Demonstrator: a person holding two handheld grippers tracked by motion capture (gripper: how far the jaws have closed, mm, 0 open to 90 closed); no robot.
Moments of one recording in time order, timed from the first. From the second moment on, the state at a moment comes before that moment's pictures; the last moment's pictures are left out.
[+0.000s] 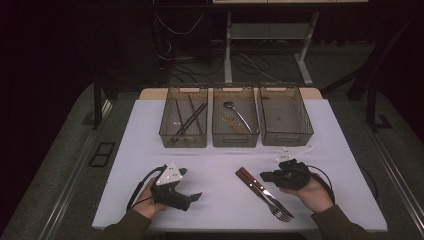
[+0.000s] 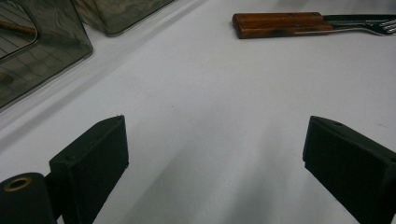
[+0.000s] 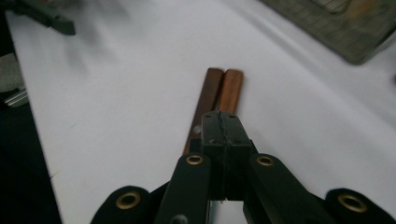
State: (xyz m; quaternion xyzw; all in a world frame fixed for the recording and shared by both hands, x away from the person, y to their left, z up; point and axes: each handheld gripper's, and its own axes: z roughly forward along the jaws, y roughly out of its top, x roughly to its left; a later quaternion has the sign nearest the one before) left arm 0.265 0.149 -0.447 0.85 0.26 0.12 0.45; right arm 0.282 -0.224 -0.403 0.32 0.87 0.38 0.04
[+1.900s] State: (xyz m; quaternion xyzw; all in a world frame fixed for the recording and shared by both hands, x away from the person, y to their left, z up) left arm 0.265 0.148 -0.447 0.85 0.26 0.12 0.45; right arm 0.247 -0.228 -0.429 0.29 0.90 0.32 0.03
